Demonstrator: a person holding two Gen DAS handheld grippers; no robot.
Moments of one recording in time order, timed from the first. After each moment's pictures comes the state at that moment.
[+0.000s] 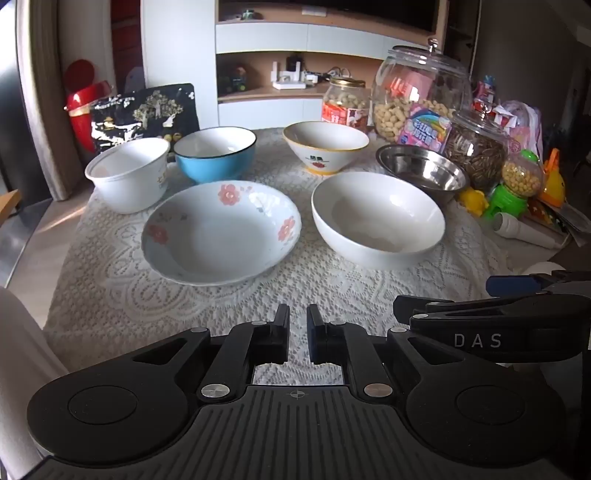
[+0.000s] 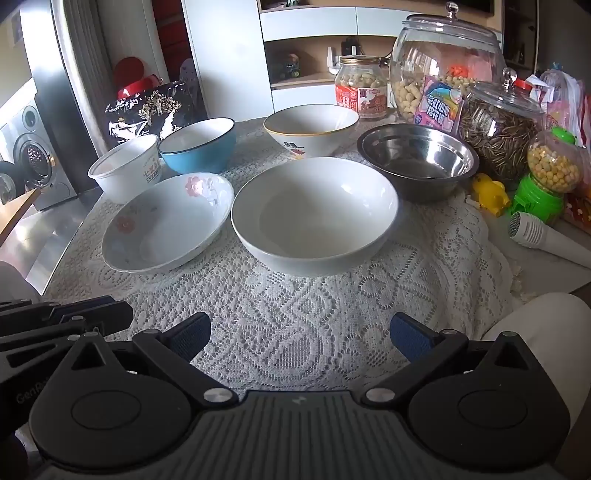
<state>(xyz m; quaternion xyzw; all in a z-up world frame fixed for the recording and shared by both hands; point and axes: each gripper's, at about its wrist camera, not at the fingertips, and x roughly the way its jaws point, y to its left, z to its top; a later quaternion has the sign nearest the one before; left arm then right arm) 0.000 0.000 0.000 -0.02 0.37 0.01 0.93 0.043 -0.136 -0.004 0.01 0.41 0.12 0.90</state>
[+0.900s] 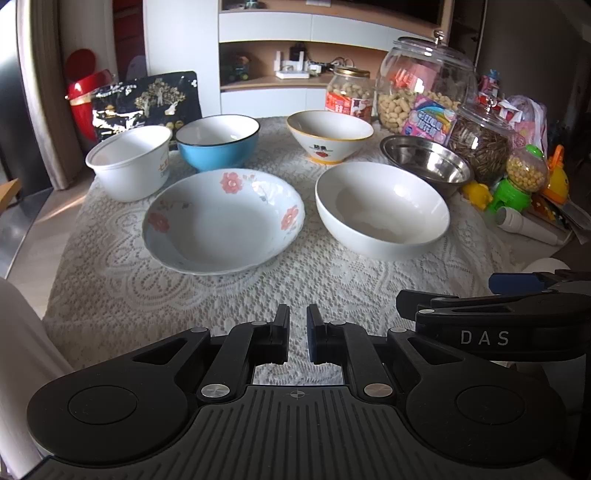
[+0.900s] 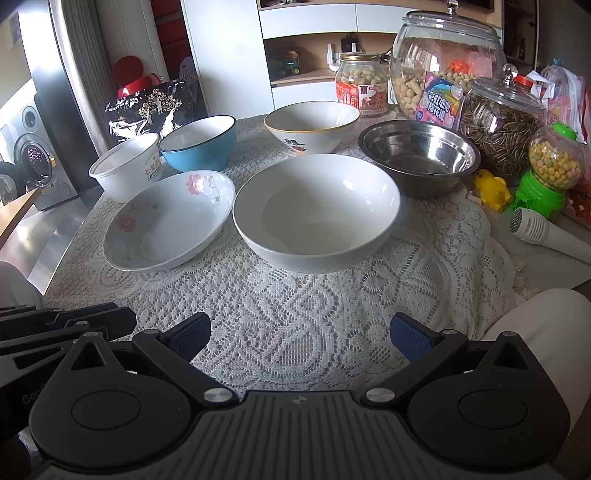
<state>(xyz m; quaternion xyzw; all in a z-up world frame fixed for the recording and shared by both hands) 0.001 0.005 -0.008 -0.03 0.39 0.01 0.92 0.043 -0.136 -0.005 0.01 0.42 0.13 0.90</state>
